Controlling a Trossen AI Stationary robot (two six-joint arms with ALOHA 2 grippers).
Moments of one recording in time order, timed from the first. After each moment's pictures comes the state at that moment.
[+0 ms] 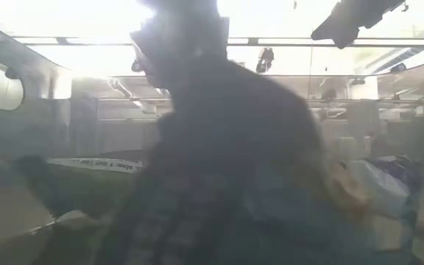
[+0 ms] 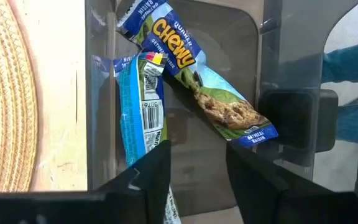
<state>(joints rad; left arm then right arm) -0.48 2.17 1.83 -0.75 0.16 -0.58 0.16 0.89 0.76 -0.42 0.21 0.13</state>
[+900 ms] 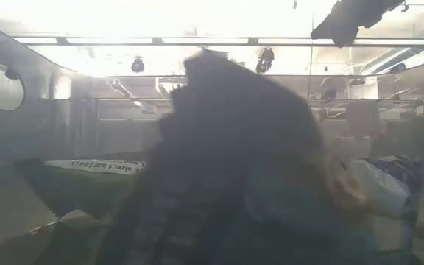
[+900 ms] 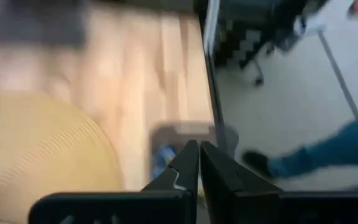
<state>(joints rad) -0.48 1.84 1.93 -0.76 -0.14 -0.45 0.16 0.89 0.76 -0.42 0.21 0.10</state>
